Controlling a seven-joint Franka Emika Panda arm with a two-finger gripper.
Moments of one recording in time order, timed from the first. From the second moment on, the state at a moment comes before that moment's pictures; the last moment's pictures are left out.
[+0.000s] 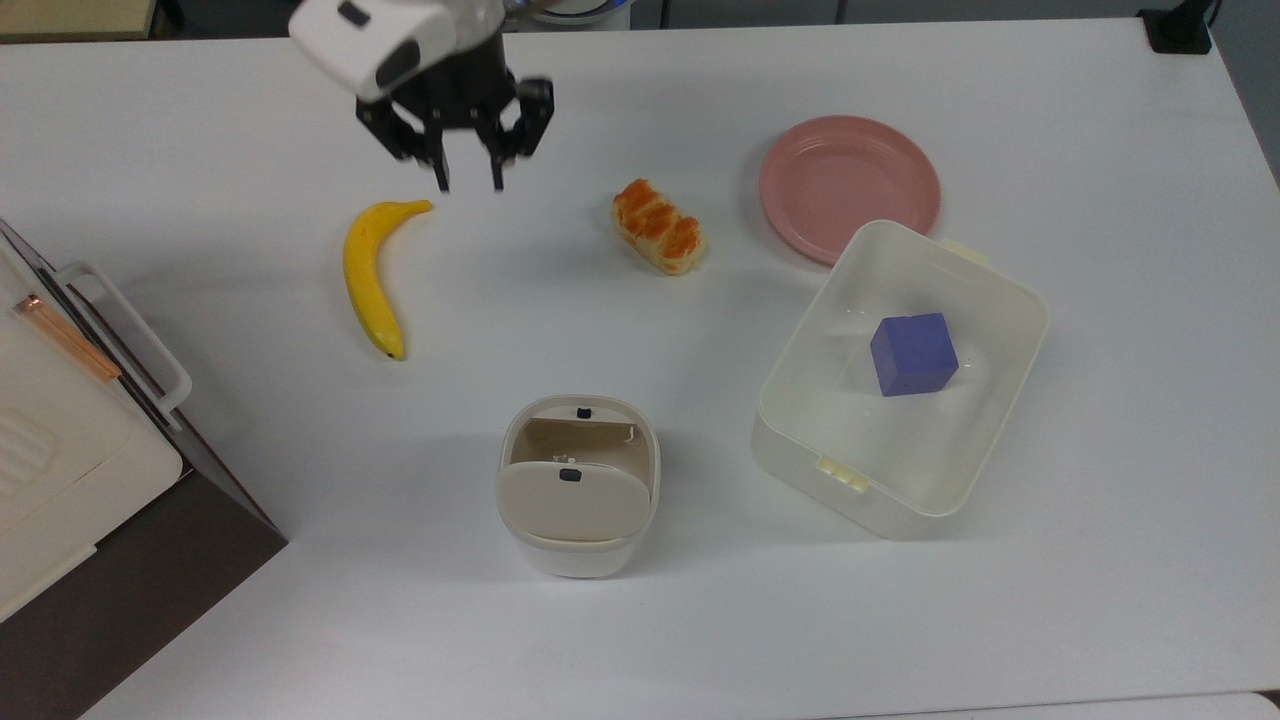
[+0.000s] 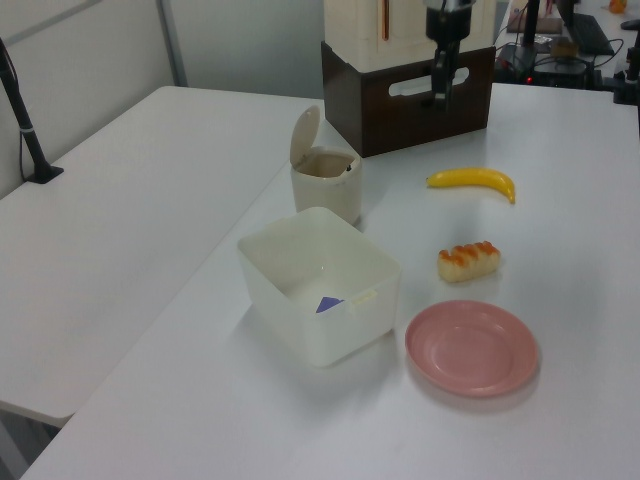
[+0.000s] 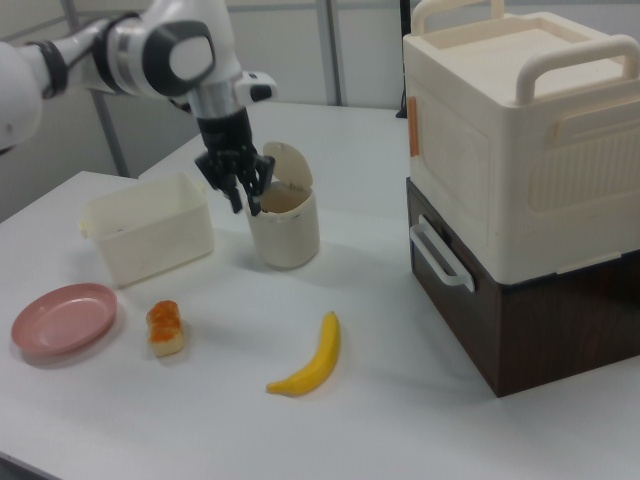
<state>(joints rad) 0.02 0.22 -0.08 -1.50 -0.03 1.75 -0.13</state>
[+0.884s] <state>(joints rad) 0.03 0.43 -0.07 -1.40 -0.03 2.28 -0.06</state>
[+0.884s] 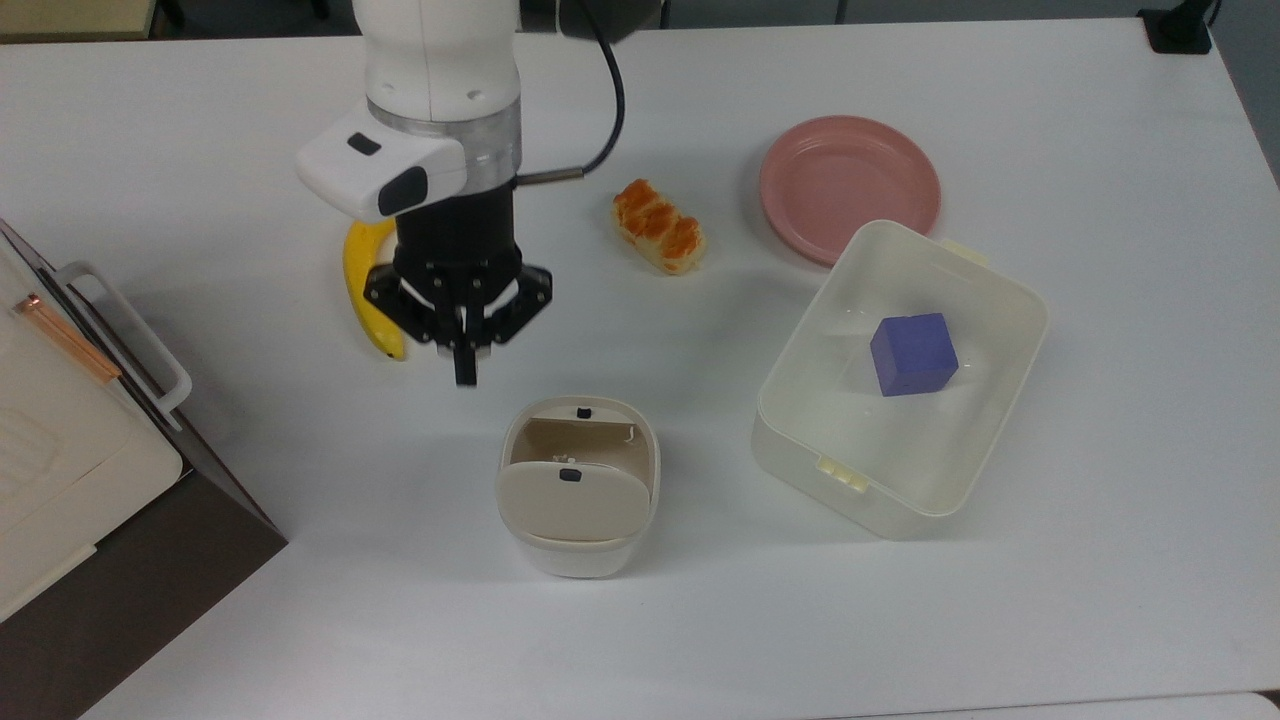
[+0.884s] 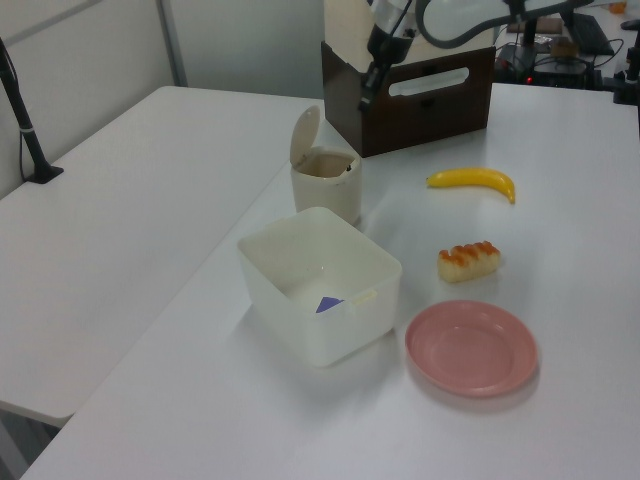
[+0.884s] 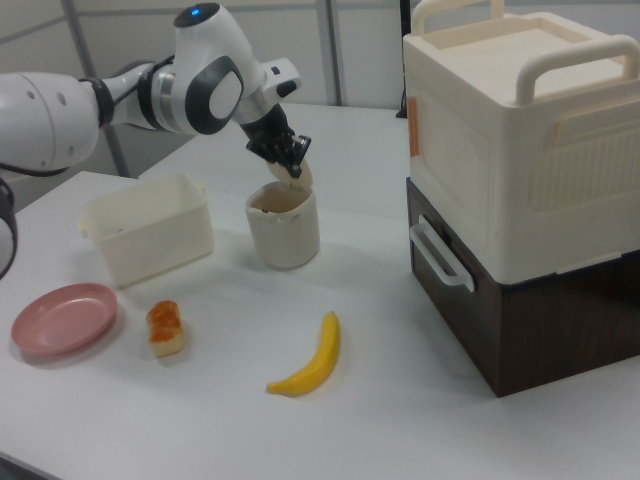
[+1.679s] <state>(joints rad) 0.07 0.49 -0.07 -1.36 -0.03 2.60 -0.01</state>
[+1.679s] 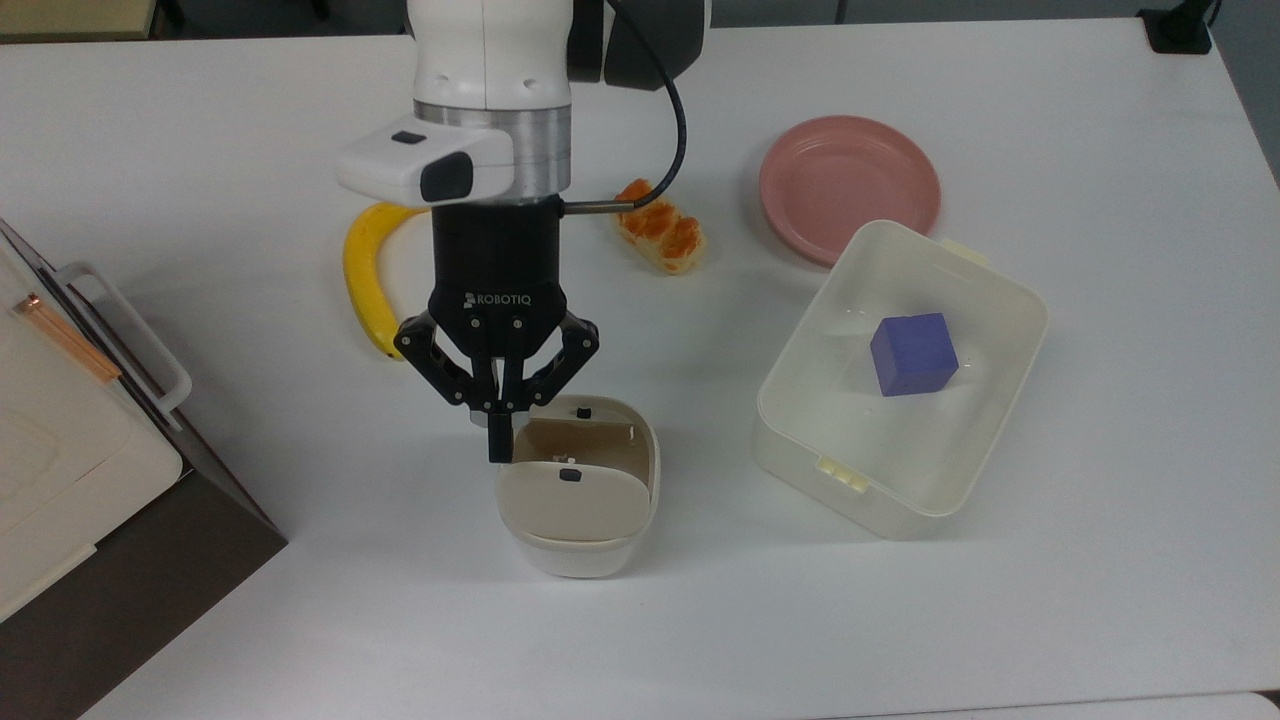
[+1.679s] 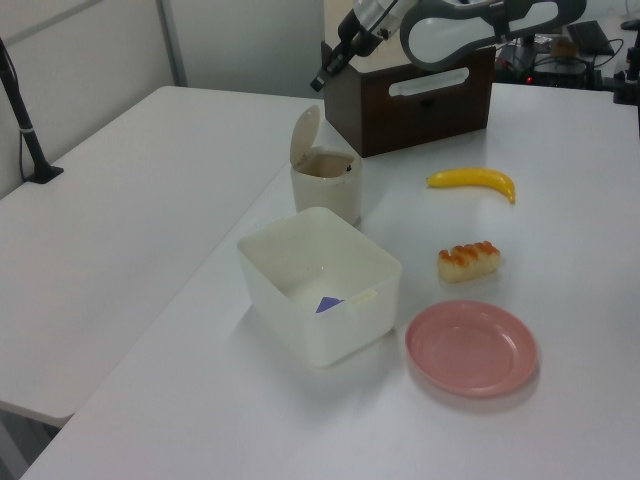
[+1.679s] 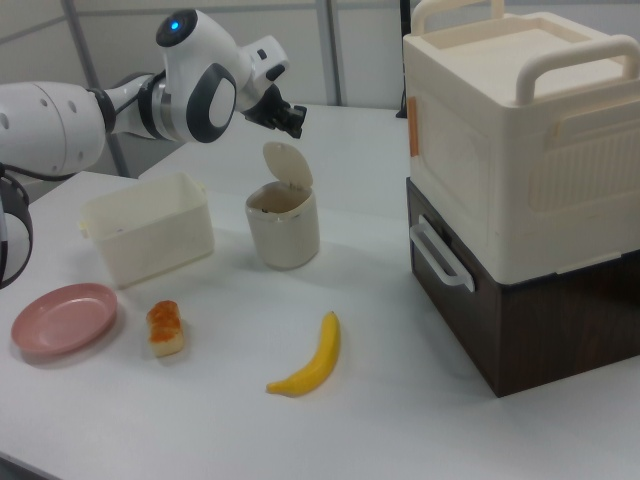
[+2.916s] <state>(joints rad) 0.08 0.55 -0.07 -1.39 -0.03 2.67 0.00</state>
